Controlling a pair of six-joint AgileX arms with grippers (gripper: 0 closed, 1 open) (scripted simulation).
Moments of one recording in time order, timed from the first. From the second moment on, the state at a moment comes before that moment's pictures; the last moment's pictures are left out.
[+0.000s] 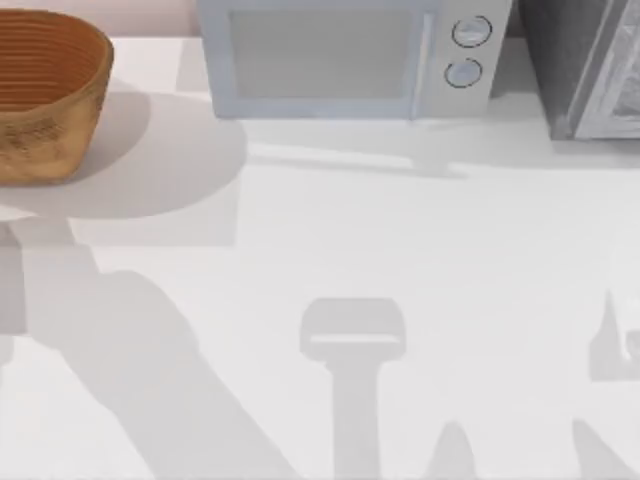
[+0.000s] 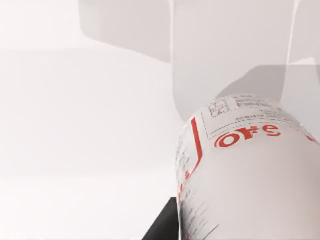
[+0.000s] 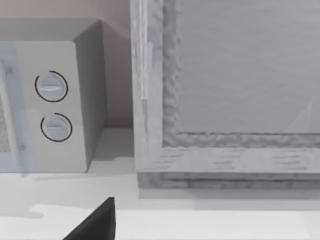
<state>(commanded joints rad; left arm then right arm) 0.42 2.09 1.64 -1.12 0.00 0.45 0.00 0.00 0.00 0.00 0.00 0.00</state>
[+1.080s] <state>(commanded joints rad) 0.42 2.10 1.62 -1.09 0.00 0.45 0.00 0.00 0.00 0.00 0.00 0.00</state>
